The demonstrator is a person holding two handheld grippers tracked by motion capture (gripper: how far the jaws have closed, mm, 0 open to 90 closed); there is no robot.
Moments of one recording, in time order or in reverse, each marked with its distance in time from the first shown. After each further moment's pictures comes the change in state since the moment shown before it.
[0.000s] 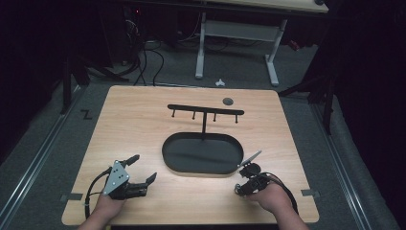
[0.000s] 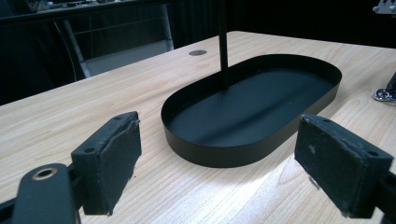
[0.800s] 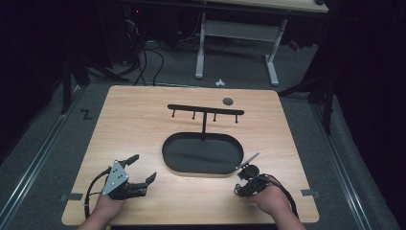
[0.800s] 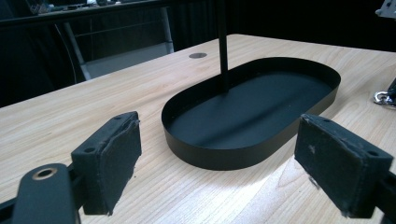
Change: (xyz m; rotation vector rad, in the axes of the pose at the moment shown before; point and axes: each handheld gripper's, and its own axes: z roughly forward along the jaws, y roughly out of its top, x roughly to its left) left arm 0.000 0.001 -0.001 -0.011 -0.002 0.000; right arm 0.009 -0.003 -0.001 -0.004 -0.049 -0.042
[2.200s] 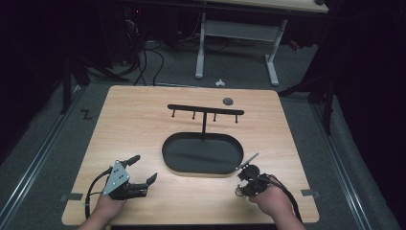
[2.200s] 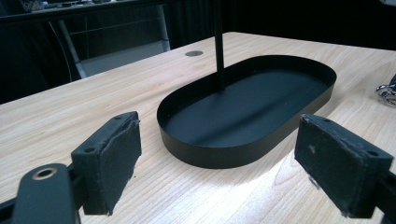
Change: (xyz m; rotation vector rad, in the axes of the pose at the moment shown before) left arm -0.001 -0.001 0.001 0.007 -0.014 -0.002; right arm 0.006 -0.001 -0.012 -0.007 -0.061 -0.035
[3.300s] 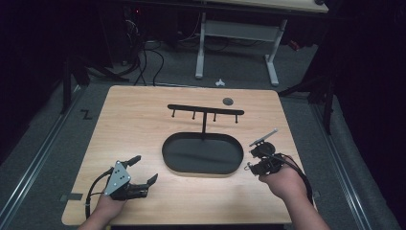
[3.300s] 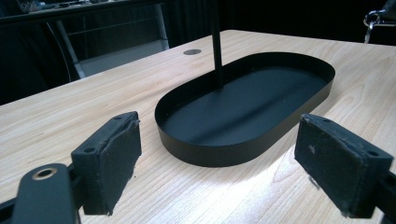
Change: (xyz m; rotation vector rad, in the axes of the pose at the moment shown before) left arm -0.002 -0.001 0.001 0.005 -0.005 0.014; right arm -0.027 0.022 -0.074 -0.109 -0.056 0.108
